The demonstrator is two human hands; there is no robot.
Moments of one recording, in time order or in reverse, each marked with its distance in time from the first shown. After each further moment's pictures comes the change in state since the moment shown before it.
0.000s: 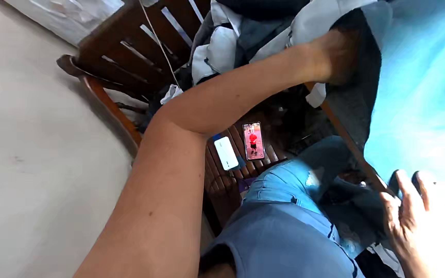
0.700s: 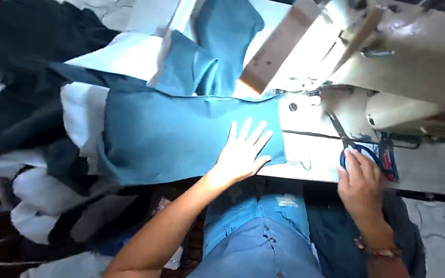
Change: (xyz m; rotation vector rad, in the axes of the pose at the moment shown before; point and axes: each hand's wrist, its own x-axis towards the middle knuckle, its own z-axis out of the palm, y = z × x) left_hand 0.062 0.194 0.101 -0.275 0.226 0.604; right_hand -0.128 0.064 -0.053 -0.310 0.314 0.721
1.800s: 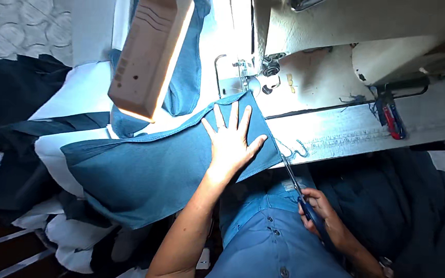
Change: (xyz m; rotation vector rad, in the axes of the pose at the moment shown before) left_hand 0.034 0.017 0.002 0.153 -0.071 -0.224; right_hand -0.117 -0.055 0.021 1.390 -0.372 0.277
